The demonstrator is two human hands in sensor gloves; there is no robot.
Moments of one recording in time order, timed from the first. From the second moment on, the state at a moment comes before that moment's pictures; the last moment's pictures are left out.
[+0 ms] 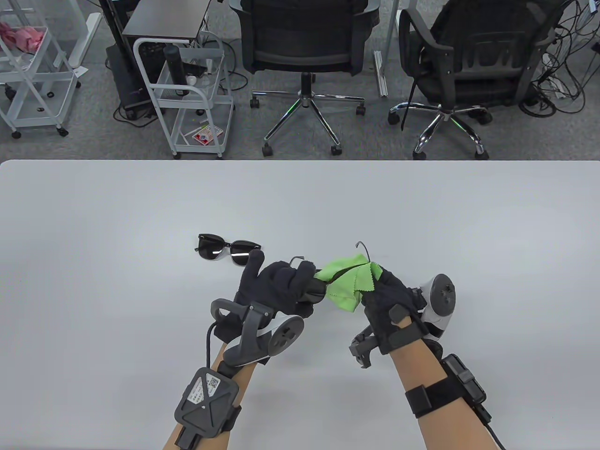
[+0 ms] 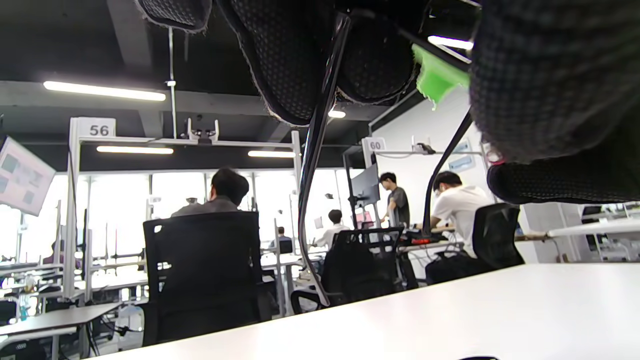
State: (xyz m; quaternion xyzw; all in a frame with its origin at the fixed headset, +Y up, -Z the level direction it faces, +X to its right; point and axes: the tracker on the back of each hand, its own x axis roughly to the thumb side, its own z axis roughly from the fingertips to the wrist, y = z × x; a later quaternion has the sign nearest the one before) left_hand -0.102 -0.638 -0.263 0.25 -0.21 0.01 0.95; right_hand 0.143 -0.707 -0.308 0.21 0.02 0.58 0.79
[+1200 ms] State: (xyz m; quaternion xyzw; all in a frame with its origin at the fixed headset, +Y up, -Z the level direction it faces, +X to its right) left_hand -0.080 -0.636 -0.251 0.26 -0.21 -0.01 0.94; right_hand 0.102 -0.713 -0.289 0.09 0.00 0.68 0.72
